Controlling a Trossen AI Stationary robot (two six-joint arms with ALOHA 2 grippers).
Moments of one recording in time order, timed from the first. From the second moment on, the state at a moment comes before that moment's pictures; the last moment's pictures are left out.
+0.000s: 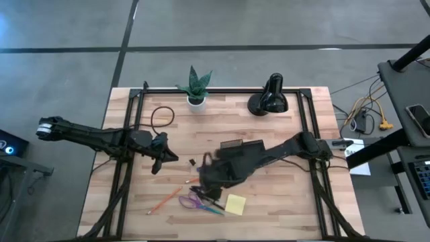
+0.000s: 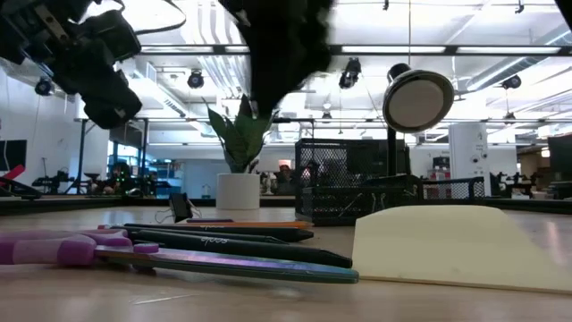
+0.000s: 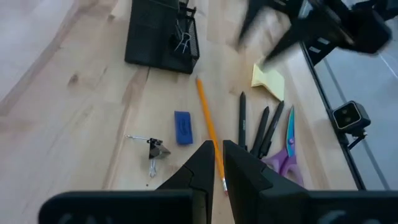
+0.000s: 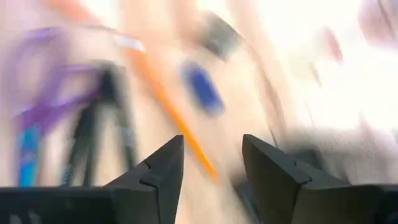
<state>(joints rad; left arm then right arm) -0.11 0.67 0.37 -0.19 0.08 -0.41 0.32 2.21 1.96 -0.93 0.40 0.42</state>
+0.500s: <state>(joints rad) -0.11 0.74 0.28 -0.19 0.13 -0.52 0.14 2.39 2.18 -0.82 0.30 -0.11</state>
